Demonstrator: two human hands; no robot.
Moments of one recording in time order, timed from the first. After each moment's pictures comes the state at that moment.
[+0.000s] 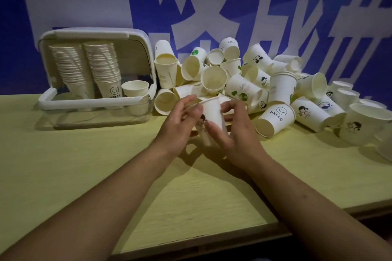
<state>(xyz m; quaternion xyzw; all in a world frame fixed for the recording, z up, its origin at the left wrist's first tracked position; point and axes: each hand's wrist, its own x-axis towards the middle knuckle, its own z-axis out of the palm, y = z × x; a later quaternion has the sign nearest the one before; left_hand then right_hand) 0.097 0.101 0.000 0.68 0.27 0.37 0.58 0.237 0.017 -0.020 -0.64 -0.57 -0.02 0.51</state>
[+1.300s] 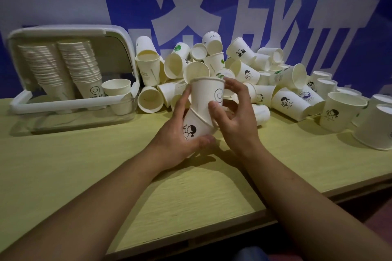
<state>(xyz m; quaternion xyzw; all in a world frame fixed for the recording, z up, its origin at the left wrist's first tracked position) 0.106 0.096 -0.017 0.83 0.17 0.29 0.44 0.251 0.009 -0.011 -0.54 -0.49 0.03 0.68</state>
